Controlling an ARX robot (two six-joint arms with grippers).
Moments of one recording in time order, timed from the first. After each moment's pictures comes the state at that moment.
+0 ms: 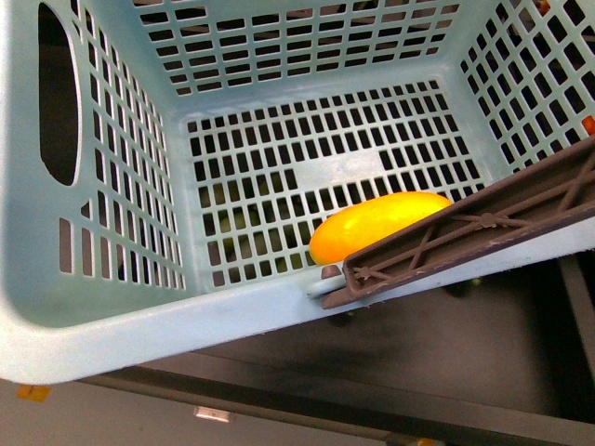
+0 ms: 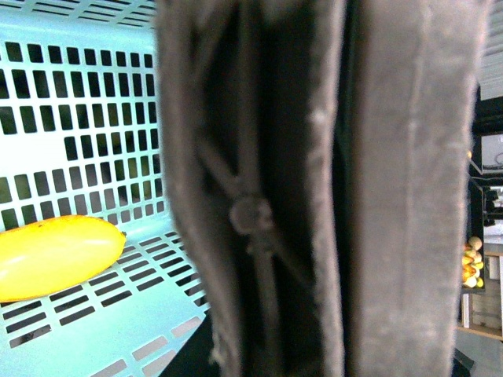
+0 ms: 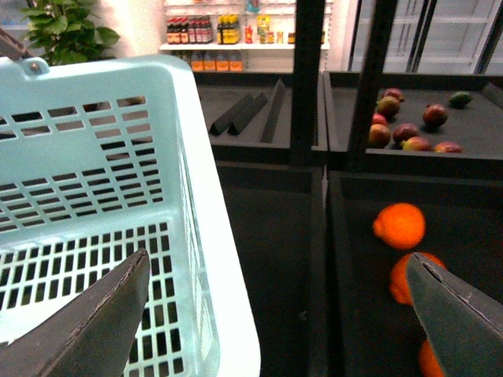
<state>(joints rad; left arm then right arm) -0.75 1.61 1.34 -0.29 0.10 -0.92 0.00 0.68 0.16 0.51 0.00 0.00</state>
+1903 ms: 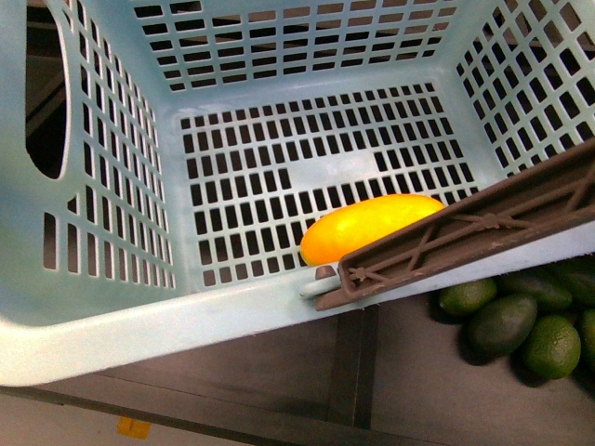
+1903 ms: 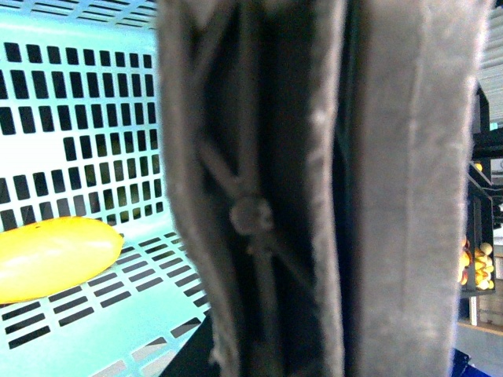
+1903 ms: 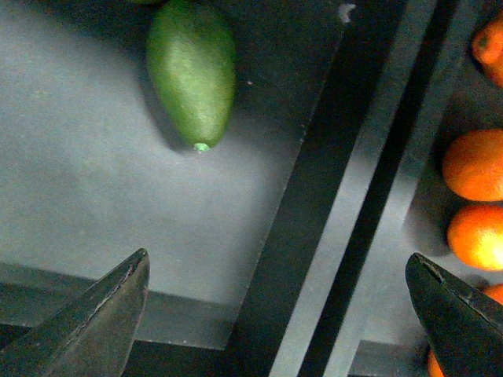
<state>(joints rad) -0.75 1.61 1.34 -0.29 0.10 -0.92 -0.83 2.01 0.79 0.28 -0.12 -1.12</state>
